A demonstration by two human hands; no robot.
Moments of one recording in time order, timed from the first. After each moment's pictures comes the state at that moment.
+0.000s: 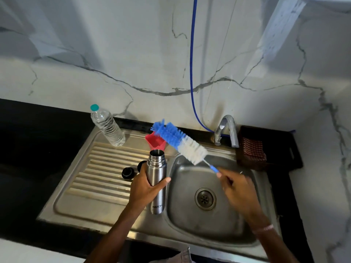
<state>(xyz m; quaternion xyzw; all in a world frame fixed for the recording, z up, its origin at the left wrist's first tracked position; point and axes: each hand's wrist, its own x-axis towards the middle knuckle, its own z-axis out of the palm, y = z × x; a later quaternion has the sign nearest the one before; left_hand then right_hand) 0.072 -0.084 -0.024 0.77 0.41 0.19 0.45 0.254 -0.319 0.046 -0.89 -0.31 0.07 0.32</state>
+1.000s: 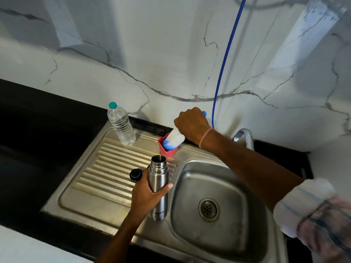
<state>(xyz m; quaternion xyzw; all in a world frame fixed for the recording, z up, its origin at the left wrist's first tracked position) 0.052 -0.071 -0.037 0.73 0.45 0.20 0.48 0.278 -0.053 0.153 -0.73 -0.62 -0.12 -0.26</state>
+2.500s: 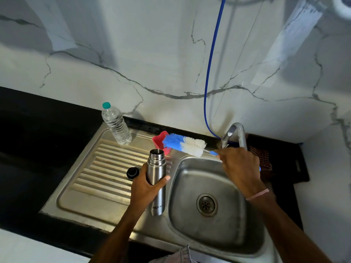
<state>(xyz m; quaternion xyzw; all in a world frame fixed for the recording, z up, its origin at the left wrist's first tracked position) 0.066 -0.076 -0.027 0.71 0.46 0.21 0.50 0.282 -0.239 0.118 -0.92 -0.38 -0.03 -0.03</state>
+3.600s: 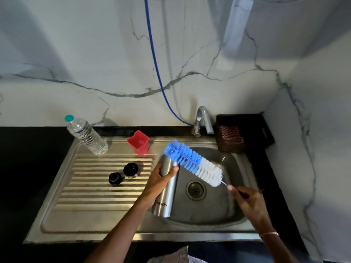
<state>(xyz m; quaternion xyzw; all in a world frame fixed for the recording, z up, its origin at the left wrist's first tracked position) 0.123 -0.143 -0.006 0.66 0.30 0.05 0.69 0.239 -0.445 -0.034 -0.88 -0.17 0.08 0.44</state>
